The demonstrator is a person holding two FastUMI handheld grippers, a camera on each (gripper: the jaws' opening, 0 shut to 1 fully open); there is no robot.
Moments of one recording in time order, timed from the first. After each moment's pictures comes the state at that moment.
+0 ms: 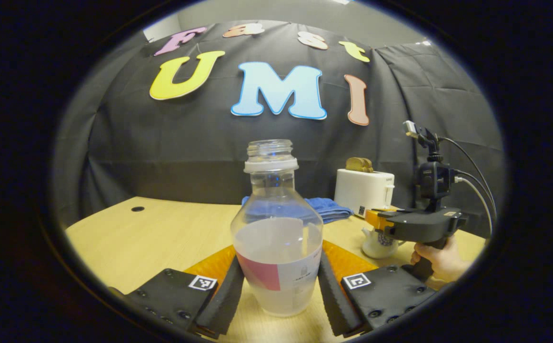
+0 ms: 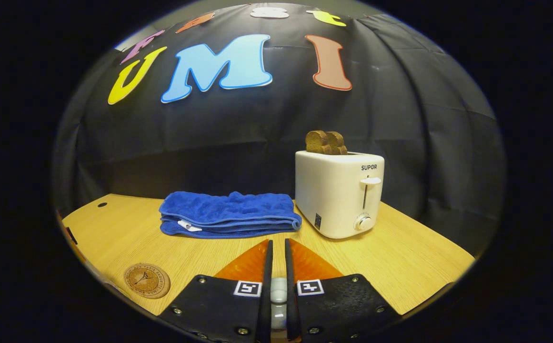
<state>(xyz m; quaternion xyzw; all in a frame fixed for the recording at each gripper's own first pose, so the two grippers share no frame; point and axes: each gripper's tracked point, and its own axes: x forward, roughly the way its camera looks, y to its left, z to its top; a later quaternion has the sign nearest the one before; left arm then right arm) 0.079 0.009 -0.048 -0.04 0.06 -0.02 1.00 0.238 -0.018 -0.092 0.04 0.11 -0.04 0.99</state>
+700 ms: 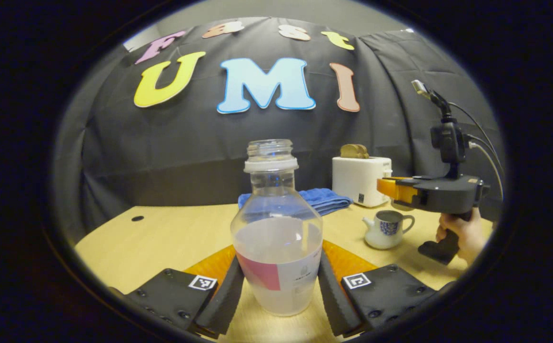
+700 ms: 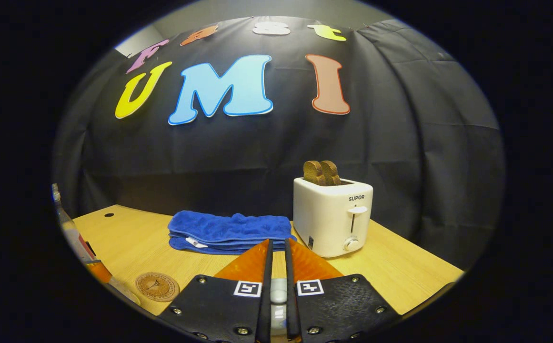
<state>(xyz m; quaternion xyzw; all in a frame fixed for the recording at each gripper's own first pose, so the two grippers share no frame) 0.081 0.009 -0.053 0.03 0.08 -0.03 1.00 0.214 -0.040 -0.049 0.03 0.07 -0.03 1.00</state>
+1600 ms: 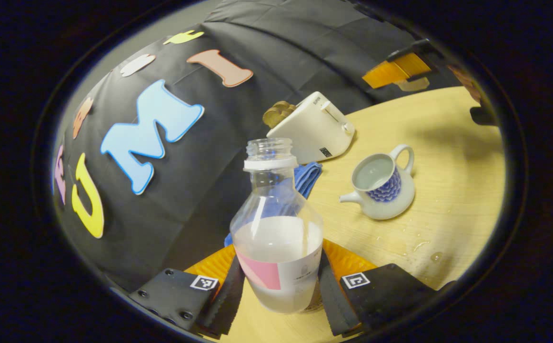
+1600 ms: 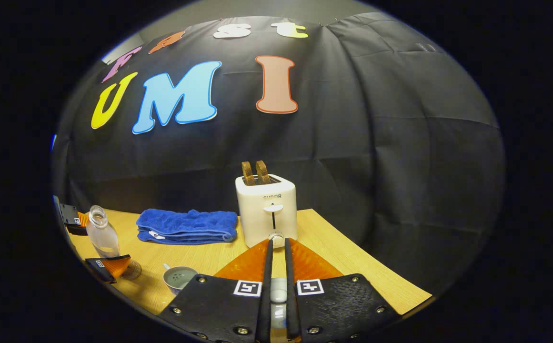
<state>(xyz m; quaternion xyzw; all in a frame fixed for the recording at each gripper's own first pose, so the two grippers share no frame) 0.116 -0.010 -0.046 0.42 0.12 -0.12 0.89 0.164 -0.159 -0.043 0.07 0.08 -0.10 0.99</state>
